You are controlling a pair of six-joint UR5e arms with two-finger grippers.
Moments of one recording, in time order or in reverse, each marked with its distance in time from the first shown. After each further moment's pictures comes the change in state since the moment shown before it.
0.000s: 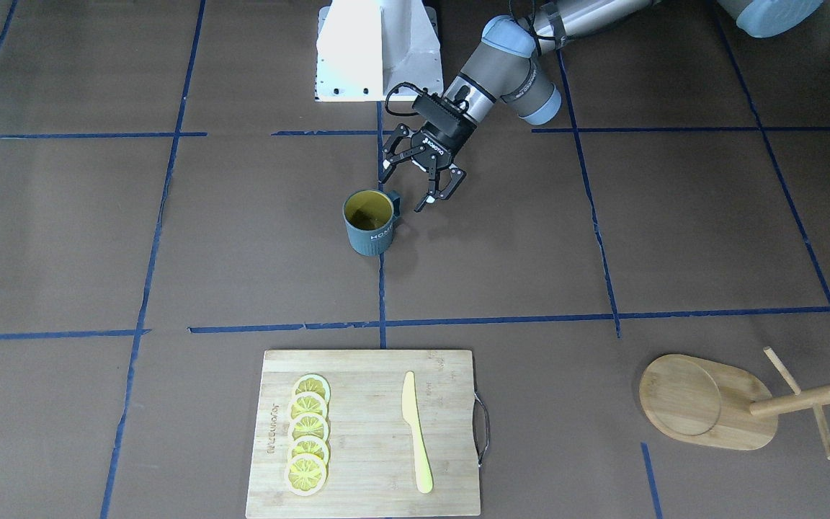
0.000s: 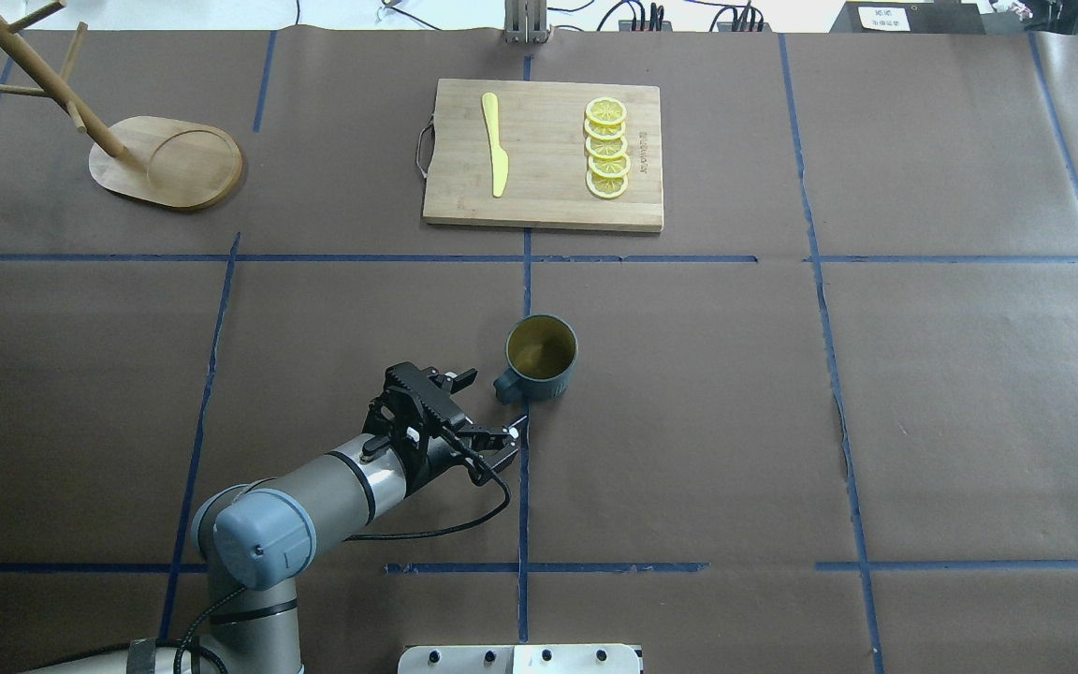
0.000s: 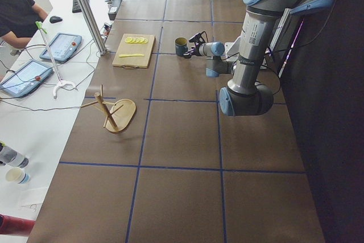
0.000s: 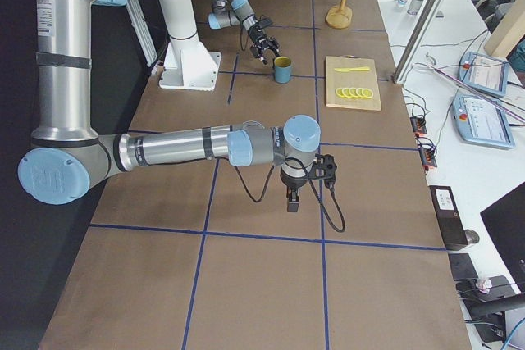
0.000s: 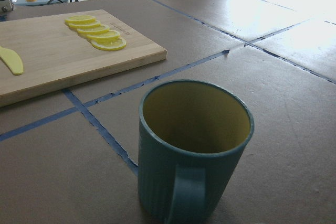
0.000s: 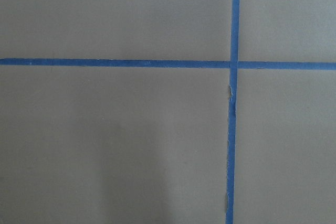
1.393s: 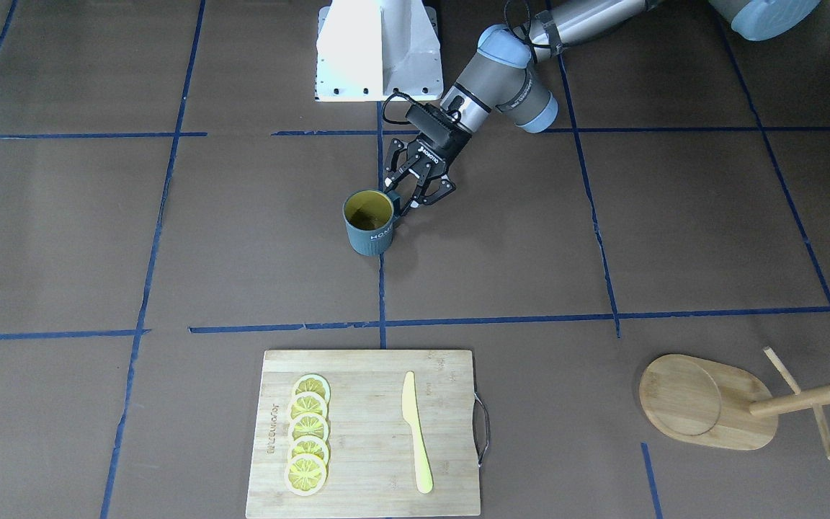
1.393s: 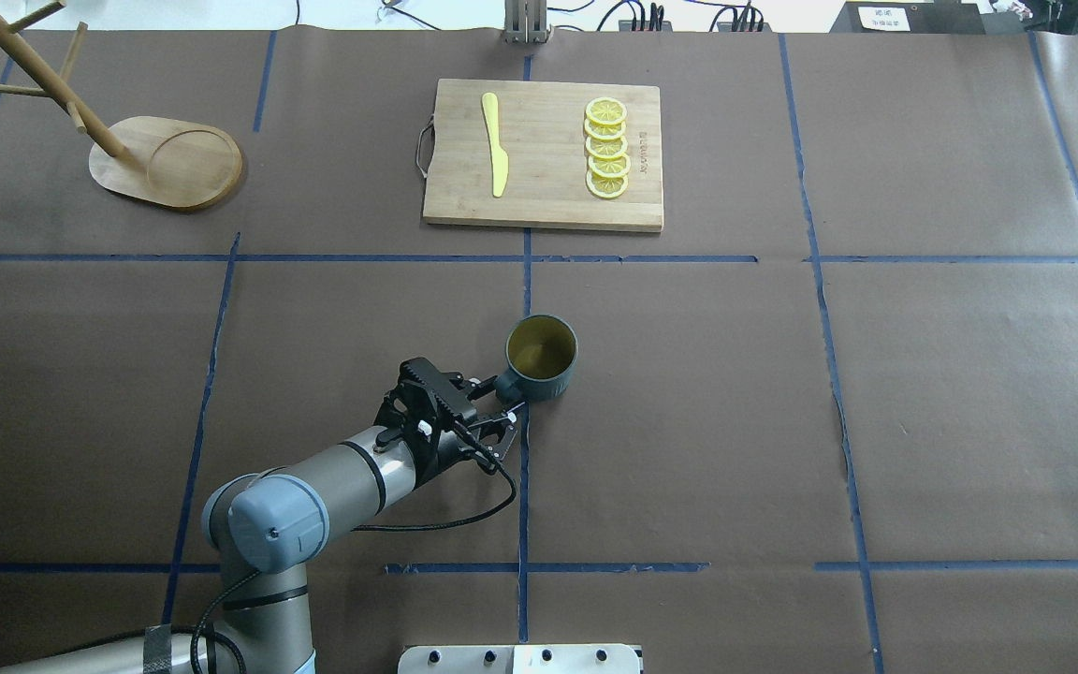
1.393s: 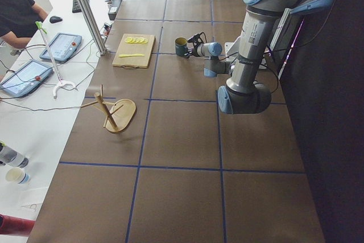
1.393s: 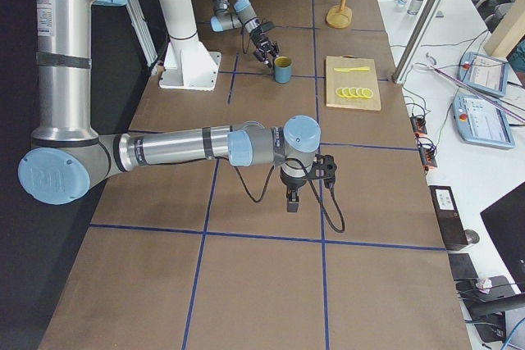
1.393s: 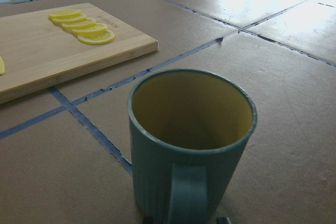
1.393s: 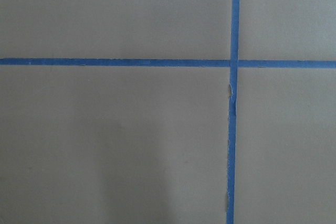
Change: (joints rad) left arm -0.017 -0.028 0.047 -0.001 -0.046 0.015; right arm 0.000 0.000 -0.004 -0.002 0.003 0.002
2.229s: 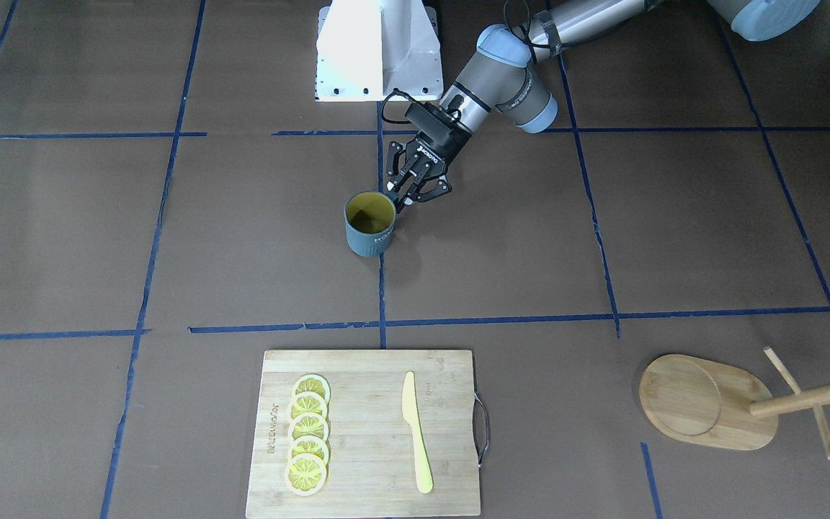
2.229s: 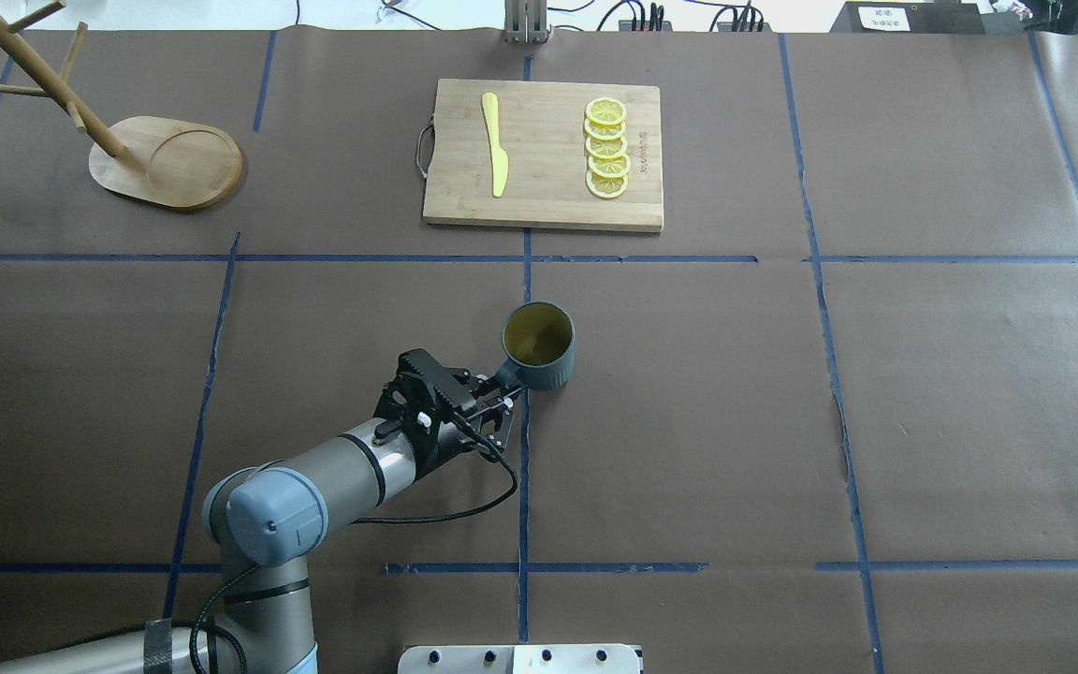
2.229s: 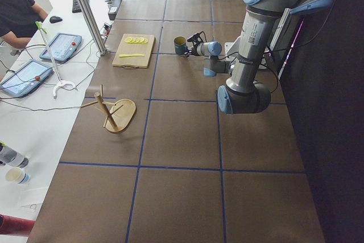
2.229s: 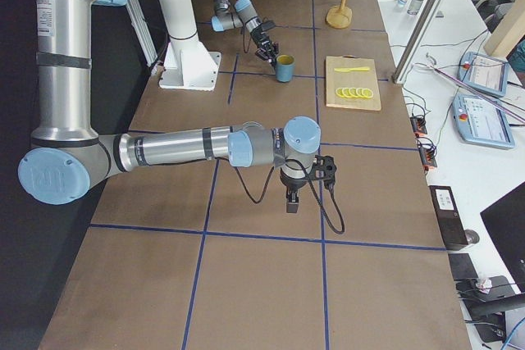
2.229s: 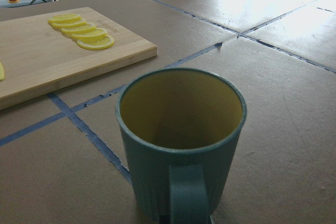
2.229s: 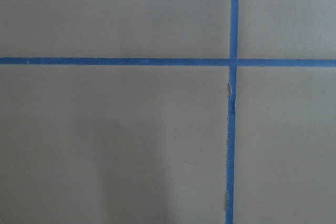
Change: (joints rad) left arm -0.015 -0.003 -0.012 -0.003 0.002 -0.002; right arm 0.000 0.000 -0.003 0.000 0.000 -0.001
